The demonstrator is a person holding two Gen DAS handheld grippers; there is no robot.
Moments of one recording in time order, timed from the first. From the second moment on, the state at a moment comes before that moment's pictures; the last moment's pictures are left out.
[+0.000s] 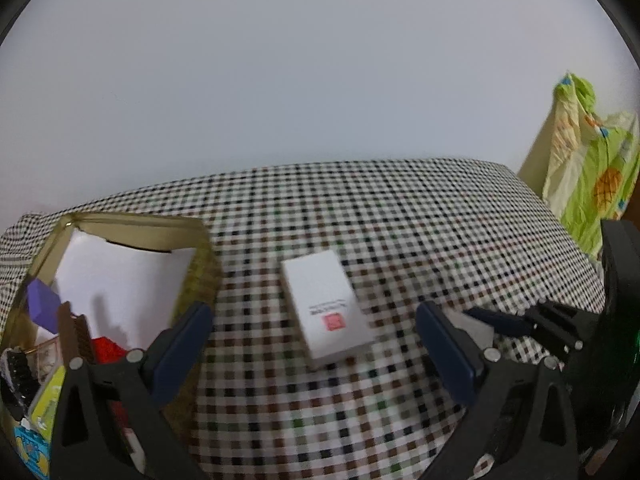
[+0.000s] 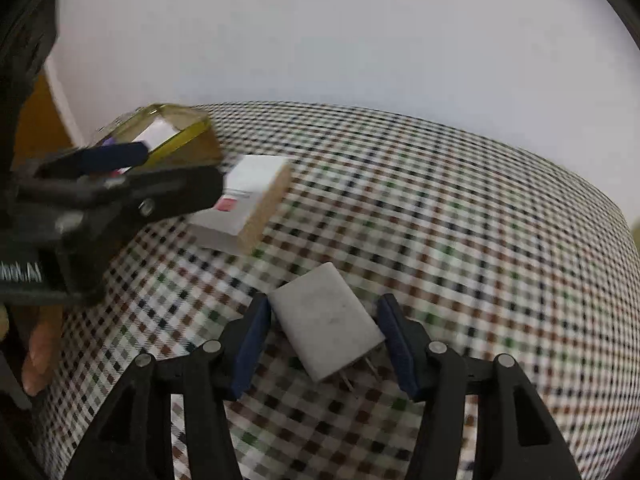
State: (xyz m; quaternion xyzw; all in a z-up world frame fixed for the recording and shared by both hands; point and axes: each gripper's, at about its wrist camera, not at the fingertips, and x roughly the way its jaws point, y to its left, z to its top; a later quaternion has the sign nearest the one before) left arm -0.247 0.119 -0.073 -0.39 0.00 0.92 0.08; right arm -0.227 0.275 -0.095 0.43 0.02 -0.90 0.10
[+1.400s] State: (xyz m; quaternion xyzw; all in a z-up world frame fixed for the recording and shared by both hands) left arm -0.261 0.137 -0.100 -0.43 0.03 0.89 0.13; right arm -0.201 0.318 -0.092 0.41 -0.04 -0.91 0.05
